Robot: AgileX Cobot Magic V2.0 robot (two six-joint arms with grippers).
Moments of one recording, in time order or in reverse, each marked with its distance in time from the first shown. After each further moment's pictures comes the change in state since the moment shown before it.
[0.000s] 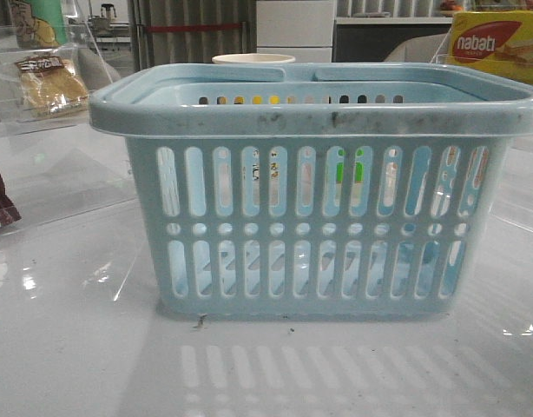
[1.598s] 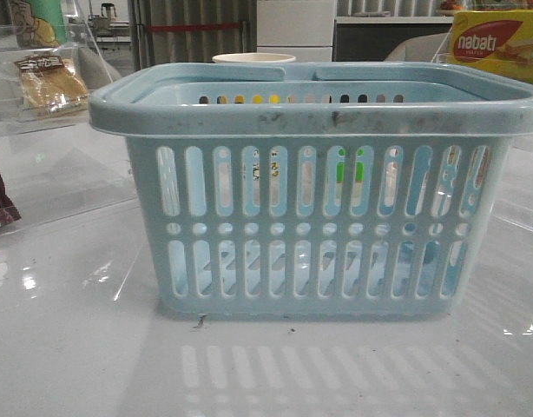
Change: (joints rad) left arm 0.000 0.008 0.080 0.002 0.060 0.000; right arm -0.128 0.991 -0.582 -0.002 0.011 0.000
